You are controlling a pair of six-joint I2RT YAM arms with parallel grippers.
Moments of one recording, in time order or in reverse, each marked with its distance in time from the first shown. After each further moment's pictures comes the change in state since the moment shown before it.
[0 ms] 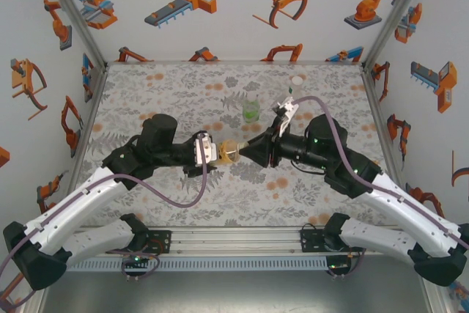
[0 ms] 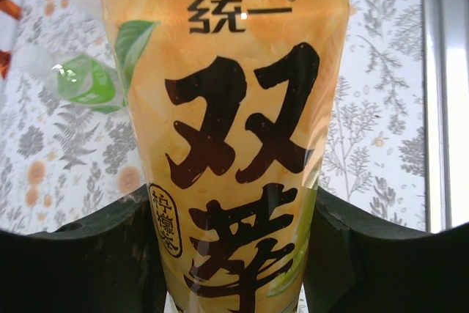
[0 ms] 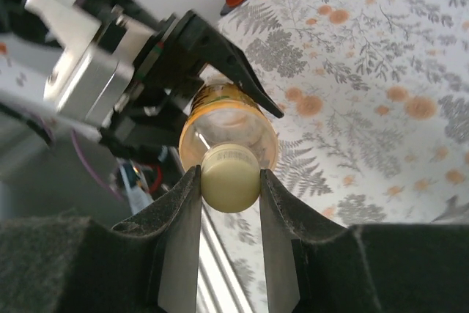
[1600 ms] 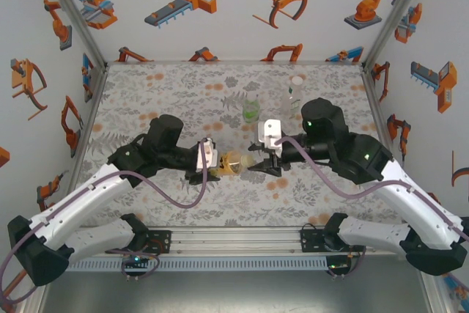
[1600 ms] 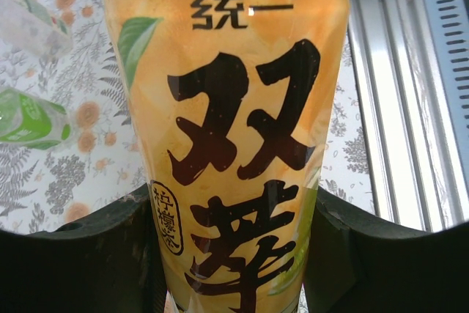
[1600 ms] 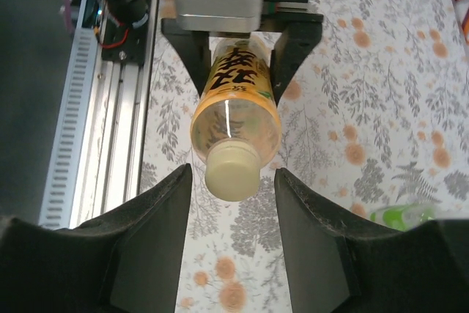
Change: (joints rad) left arm -0.002 0.044 0.003 -0.061 0.190 0.030; right arm -0.002 0.125 0.317 -0.489 -0.348 -0.913
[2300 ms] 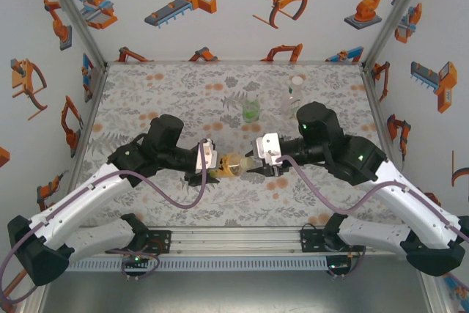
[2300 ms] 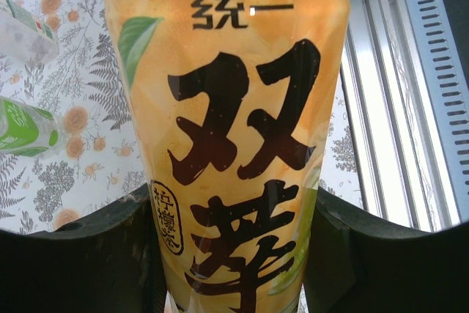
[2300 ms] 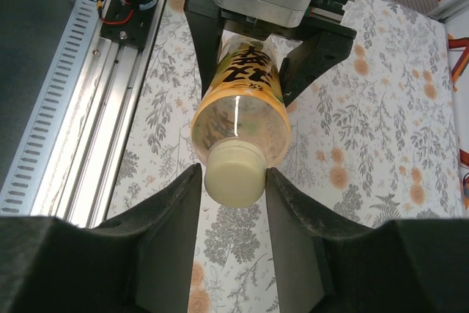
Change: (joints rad) left arm 0.000 -0.001 0.006 -0.022 0.022 0.008; right arm 0.000 -0.011 -0.065 0.032 -0.066 -0.162
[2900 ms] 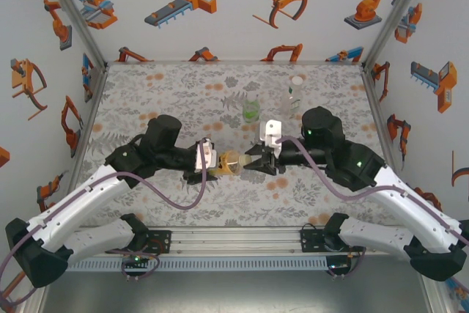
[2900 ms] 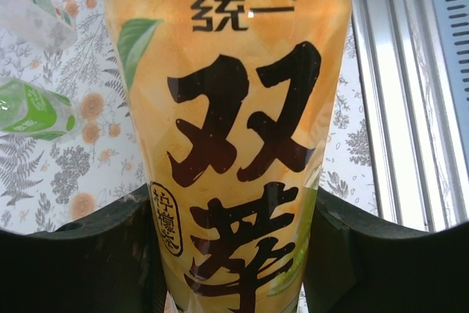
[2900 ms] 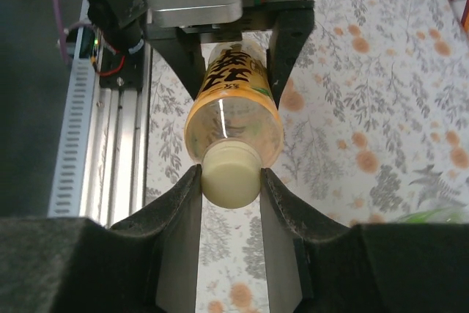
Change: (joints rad) left arm 0.000 -0.021 0.000 -0.001 -0.068 0.001; right arm 0.000 -0.056 -0.113 0.198 0.099 0.362
